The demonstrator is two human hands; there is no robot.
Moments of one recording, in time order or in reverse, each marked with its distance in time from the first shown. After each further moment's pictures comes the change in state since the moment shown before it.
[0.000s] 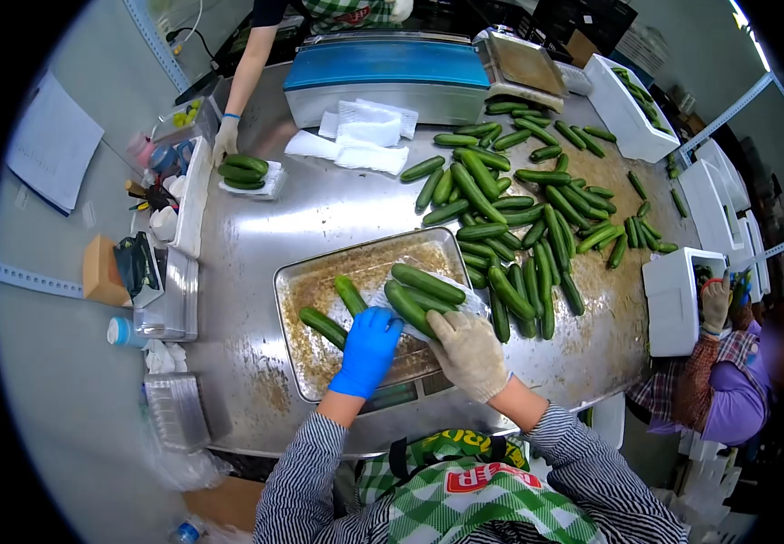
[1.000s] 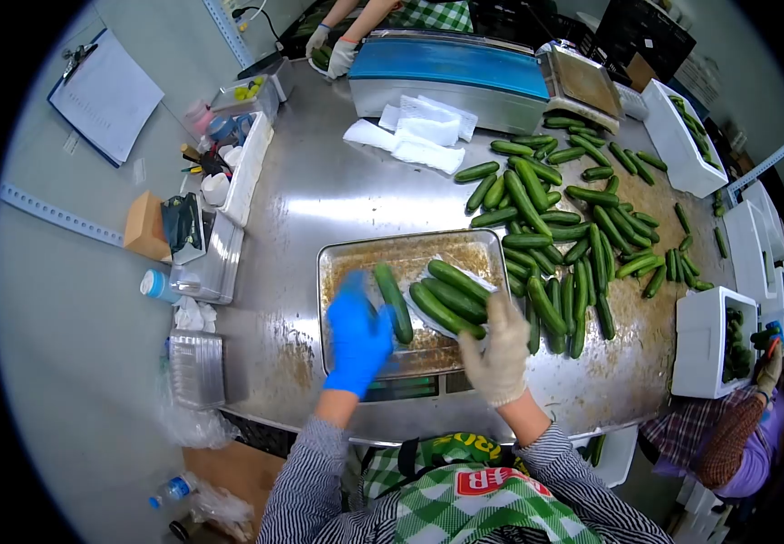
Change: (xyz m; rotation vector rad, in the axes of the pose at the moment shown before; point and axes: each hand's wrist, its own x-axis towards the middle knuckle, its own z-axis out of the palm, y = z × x) left_hand -0.017 -0.013 -0.045 -0.125 0.210 -0.562; right_hand -0.005 0.000 0.016 0.103 0.481 -0.051
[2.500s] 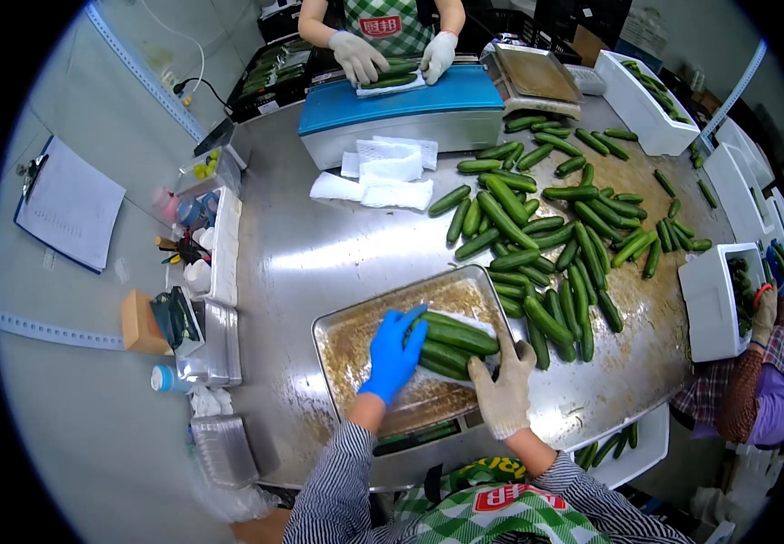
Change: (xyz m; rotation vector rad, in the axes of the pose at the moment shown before) left_hand 0.064 0.011 0.049 -0.300 -0.368 0.003; right_hand 0.006 -0.020 0.007 0.116 -0.179 0.937
